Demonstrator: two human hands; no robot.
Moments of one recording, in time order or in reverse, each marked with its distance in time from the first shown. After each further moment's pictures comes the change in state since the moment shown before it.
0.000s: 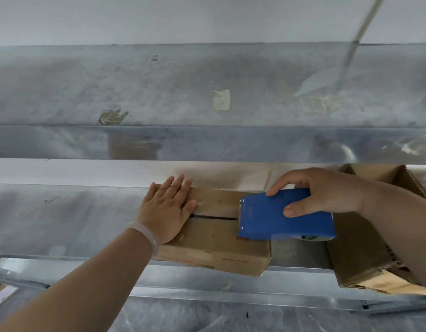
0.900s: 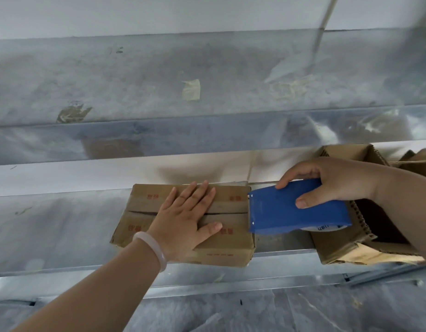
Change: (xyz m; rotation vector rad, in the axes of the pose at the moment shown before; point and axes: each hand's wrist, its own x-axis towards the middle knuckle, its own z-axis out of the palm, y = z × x) left_hand -0.011 0.050 0.001 -0.024 -0.050 0.328; right_hand -0.036 0.018 -0.010 0.008 0.029 0.083
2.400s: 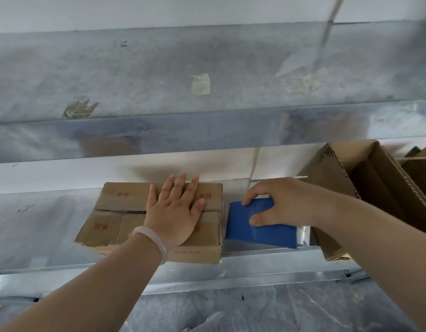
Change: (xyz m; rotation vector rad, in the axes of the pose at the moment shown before) left_hand 0.002 -0.012 -0.001 -0.029 0.011 -0.316; right_hand 0.026 -0.044 0.068 -0.232 0.101 0.012
